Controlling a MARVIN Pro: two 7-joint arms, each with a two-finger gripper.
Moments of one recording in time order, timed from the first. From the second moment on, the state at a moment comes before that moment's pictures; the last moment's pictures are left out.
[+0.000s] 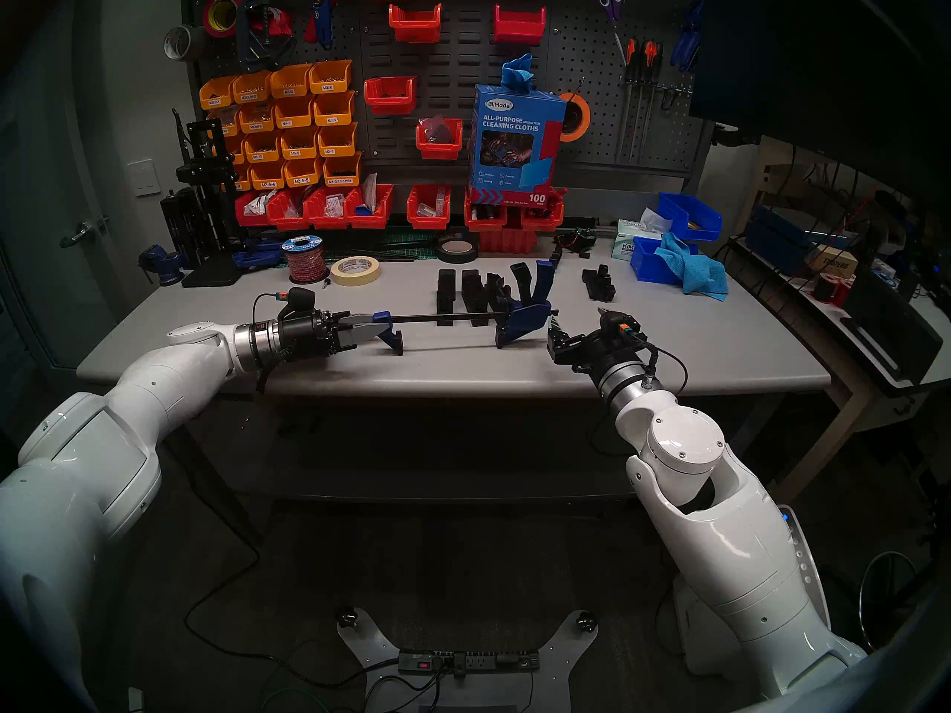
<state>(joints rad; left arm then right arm) 0.61 -0.95 -0.66 -0.46 -1.14 0.06 -1.48 -1.59 -1.16 1.31 -1.91 0.29 0.21 -0.18</state>
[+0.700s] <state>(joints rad) 0.61 -0.95 -0.63 -0.45 -1.19 0.07 -1.48 -1.59 -1.16 1.31 -1.91 0.29 0.21 -0.18</state>
